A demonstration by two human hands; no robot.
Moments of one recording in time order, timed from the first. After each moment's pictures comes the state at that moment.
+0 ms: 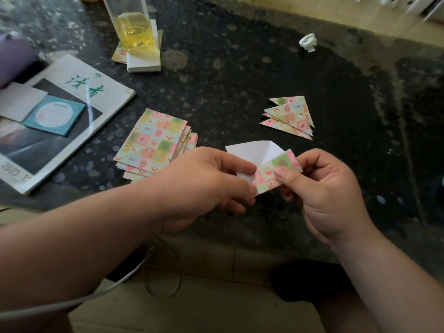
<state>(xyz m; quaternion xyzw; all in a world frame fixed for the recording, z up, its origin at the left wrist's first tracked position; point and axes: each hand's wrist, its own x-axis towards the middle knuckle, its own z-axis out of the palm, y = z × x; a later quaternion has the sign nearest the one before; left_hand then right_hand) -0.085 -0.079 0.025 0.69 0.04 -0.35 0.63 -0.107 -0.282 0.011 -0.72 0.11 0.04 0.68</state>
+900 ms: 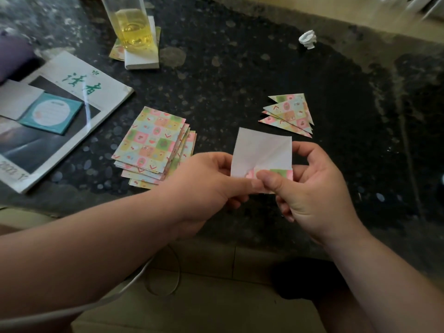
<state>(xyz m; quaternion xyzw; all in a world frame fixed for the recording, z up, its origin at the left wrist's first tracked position) -0.092 -0.094 0.007 0.65 0.11 -0.31 0.68 -0.109 -0.265 0.024 -0.75 0.15 0.10 0.64</state>
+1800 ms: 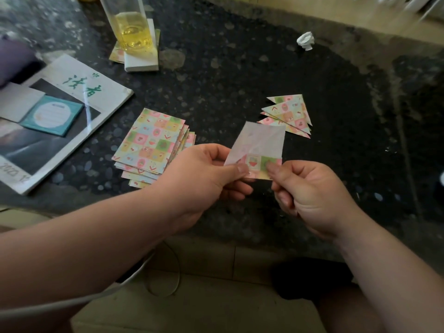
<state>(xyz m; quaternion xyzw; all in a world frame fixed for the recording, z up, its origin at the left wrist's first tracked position) -0.085 -0.094 0.009 0.61 0.15 -0.27 0.73 -0.099 -0.284 0.010 -0.73 0.12 0.21 0.64</state>
